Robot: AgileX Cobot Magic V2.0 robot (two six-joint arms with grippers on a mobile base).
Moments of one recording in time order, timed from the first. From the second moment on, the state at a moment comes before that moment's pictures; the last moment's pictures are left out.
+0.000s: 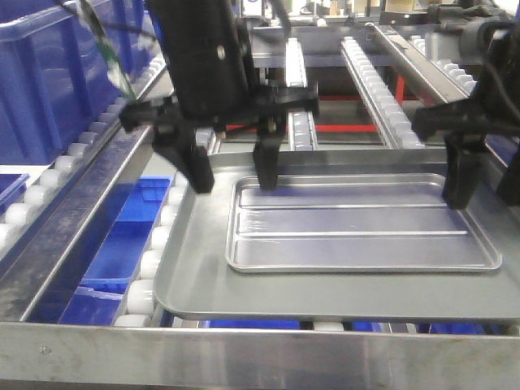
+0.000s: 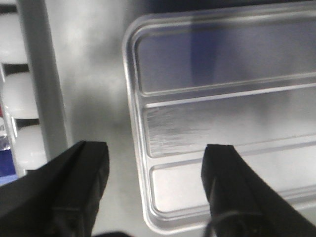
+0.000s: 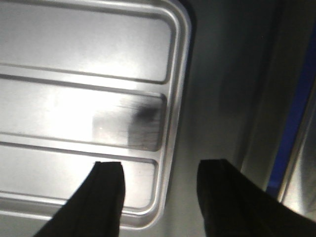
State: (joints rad) left arm -0.75 1.94 -1.54 0.04 0.86 -0.59; right arm 0.22 1.62 -1.04 -0.01 0.73 0.21
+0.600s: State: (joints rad) left arm -0.75 1.99 -1.54 0.05 0.83 -0.60; right arm 0.18 1.65 -1.04 -0.02 0.66 0.18
